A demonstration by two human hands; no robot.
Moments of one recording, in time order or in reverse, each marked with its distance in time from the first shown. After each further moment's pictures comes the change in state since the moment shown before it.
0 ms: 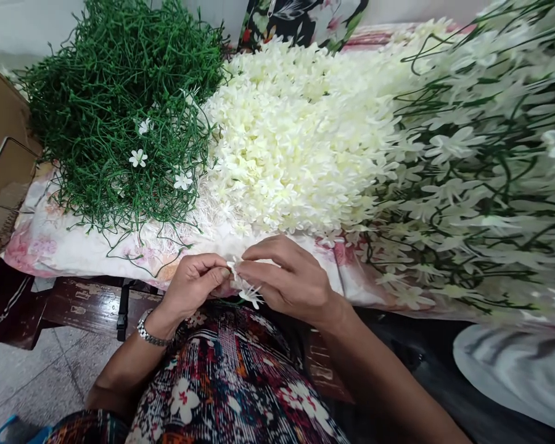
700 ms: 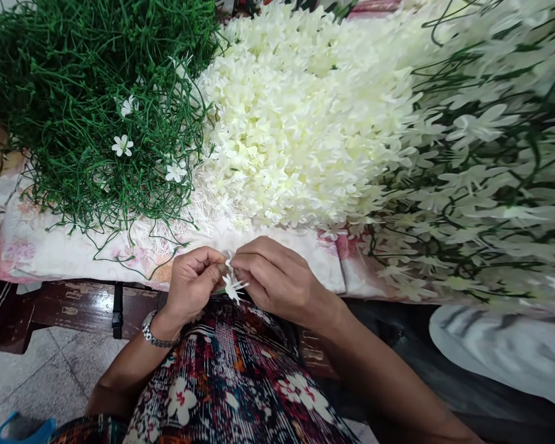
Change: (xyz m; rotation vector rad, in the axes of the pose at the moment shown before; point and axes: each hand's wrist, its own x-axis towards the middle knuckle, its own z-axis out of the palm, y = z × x) left_hand 0.011 -0.015 0.002 0.015 0.183 0.107; right_hand 0.004 -0.006 0.012 -0.092 -0.127 0.101
